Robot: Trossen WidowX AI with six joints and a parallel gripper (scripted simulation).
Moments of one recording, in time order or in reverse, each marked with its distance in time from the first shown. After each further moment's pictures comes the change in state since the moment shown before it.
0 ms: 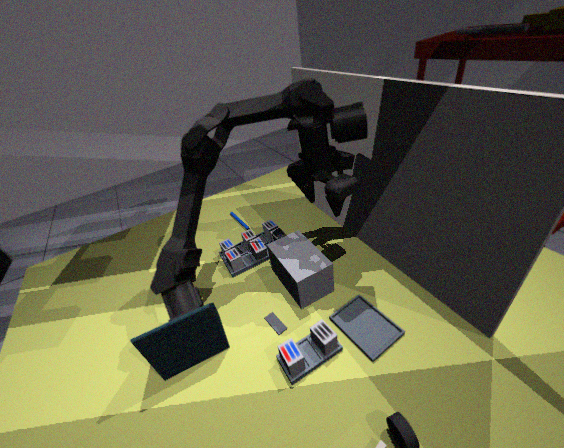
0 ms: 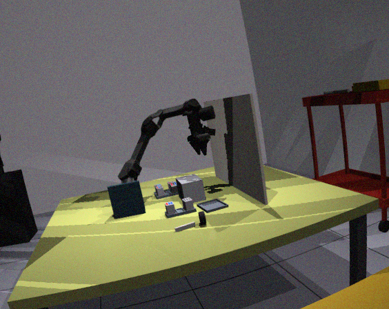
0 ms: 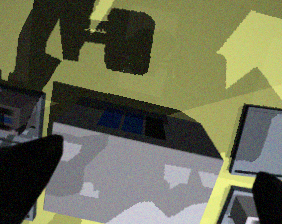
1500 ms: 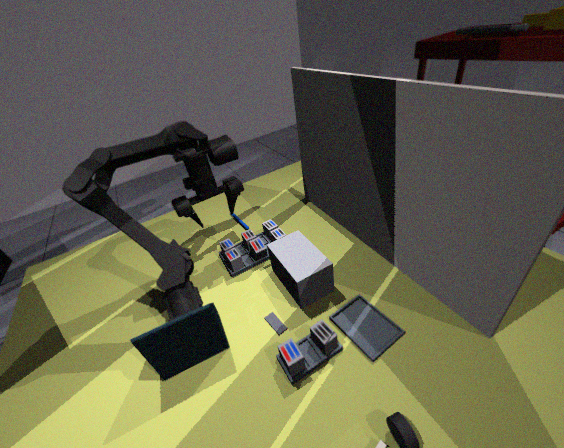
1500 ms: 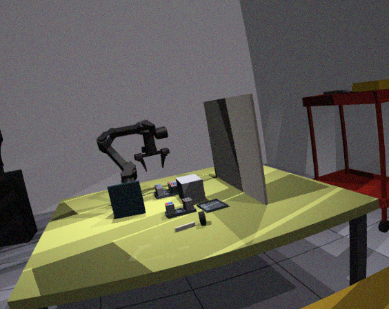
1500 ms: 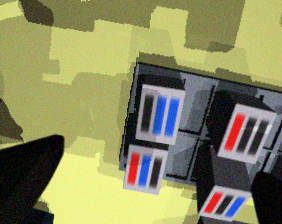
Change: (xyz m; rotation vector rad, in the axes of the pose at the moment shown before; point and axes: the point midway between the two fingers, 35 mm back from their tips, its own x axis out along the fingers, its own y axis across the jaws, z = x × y) arm 0.035 0.241 -0.201 -1.536 -0.009 0.095
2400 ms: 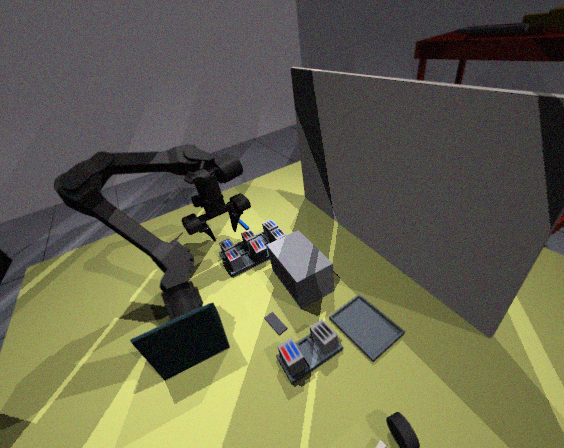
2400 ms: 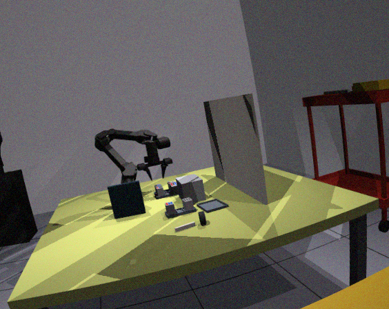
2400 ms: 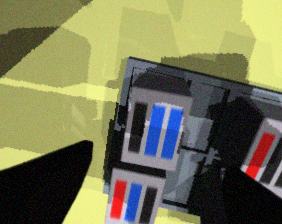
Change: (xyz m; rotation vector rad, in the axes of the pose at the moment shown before) arm 0.054 -0.003 -0.009 -0.028 -0.003 0.002
